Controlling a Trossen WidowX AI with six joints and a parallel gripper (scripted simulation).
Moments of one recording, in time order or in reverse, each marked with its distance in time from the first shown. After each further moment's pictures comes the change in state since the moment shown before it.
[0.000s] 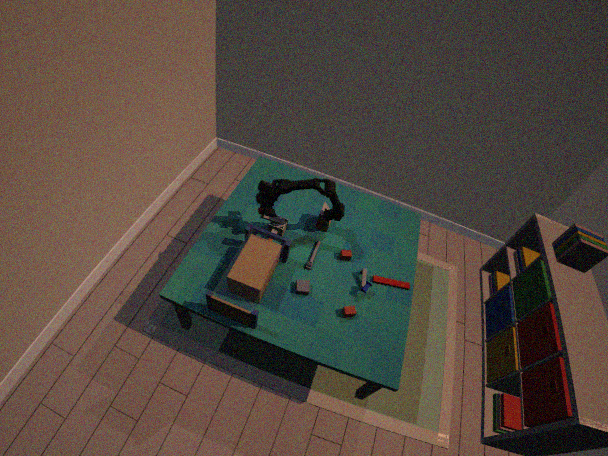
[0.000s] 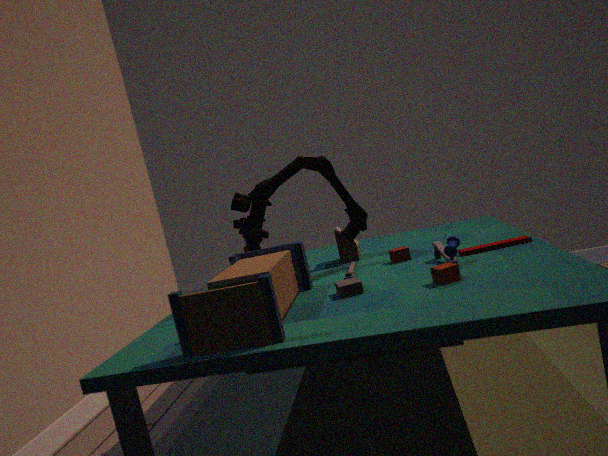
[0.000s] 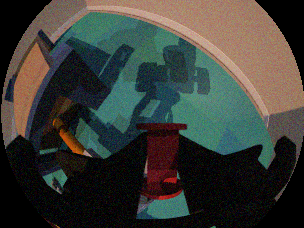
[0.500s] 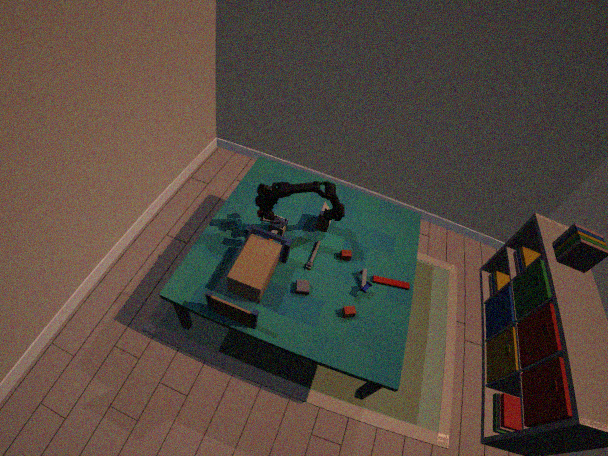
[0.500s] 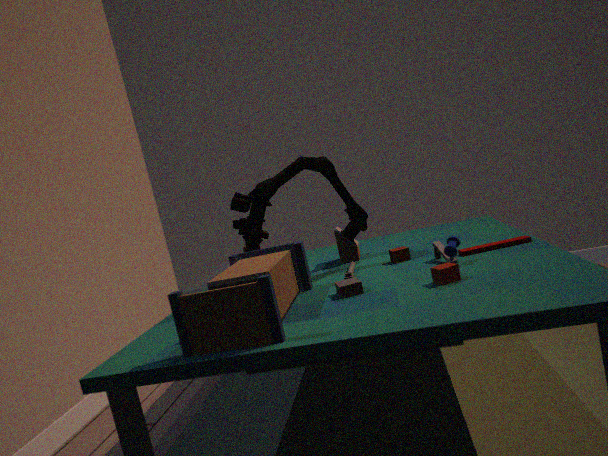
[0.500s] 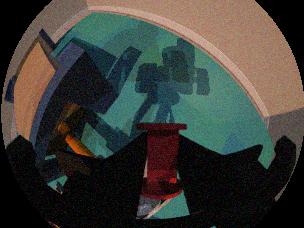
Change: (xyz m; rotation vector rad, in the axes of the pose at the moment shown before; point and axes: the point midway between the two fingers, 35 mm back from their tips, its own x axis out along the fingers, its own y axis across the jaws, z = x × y) arm 0.003 0.022 0.008 -0.003 -0.008 0.000
